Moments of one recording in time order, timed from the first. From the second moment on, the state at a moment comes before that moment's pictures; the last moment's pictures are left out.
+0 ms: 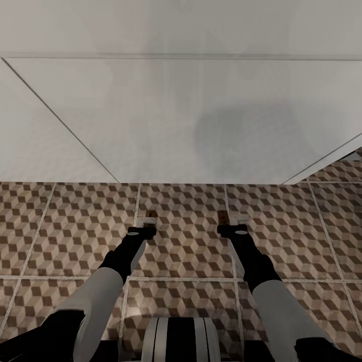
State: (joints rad) left arm -0.91 -0.17 0.05 -0.53 -0.14 0.28 0.19; right arm -0.80 0.10 0.02 -0.84 0.09 0.46 -0.21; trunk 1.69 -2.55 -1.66
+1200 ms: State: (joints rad) left arm -1.02 -0.17 0.05 -0.54 -0.13 0.30 0.19; right arm -0.91 0.13 0.02 -0.72 0.09 0.46 -0.24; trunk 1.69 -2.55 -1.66
